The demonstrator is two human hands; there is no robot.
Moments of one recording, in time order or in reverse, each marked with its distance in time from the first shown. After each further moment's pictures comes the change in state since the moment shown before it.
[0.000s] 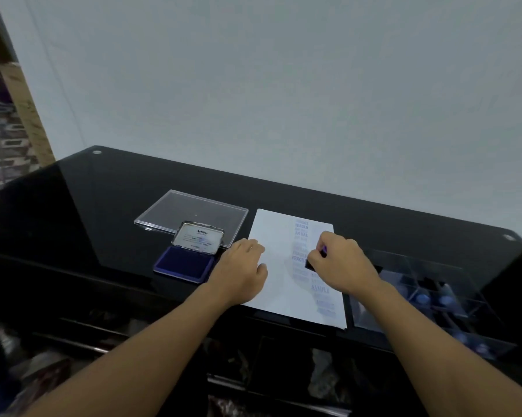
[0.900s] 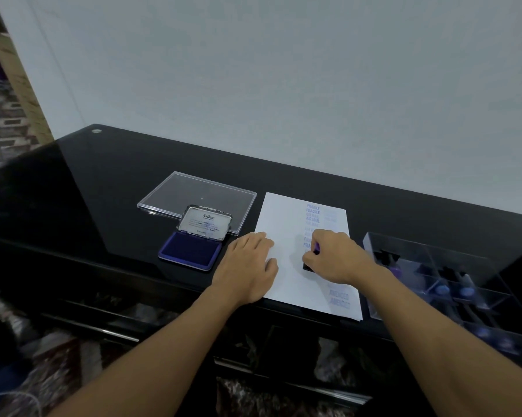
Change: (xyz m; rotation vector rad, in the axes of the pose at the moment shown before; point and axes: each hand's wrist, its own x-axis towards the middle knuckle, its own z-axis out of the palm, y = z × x) left_hand -0.006 -0.012 0.021 0.023 0.014 0.003; right_hand 0.023 -0.005 0.031 -0.148 -0.252 -0.016
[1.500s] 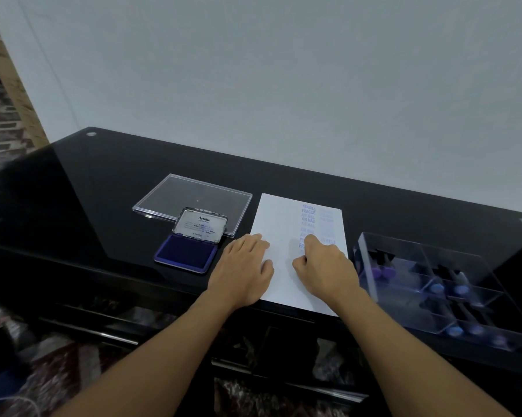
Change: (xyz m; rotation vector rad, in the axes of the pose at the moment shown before) left_hand 0.000 0.002 0.001 0.034 -0.021 -0.011; right_hand -0.011 -0.010 0.033 -0.048 0.236 0.056
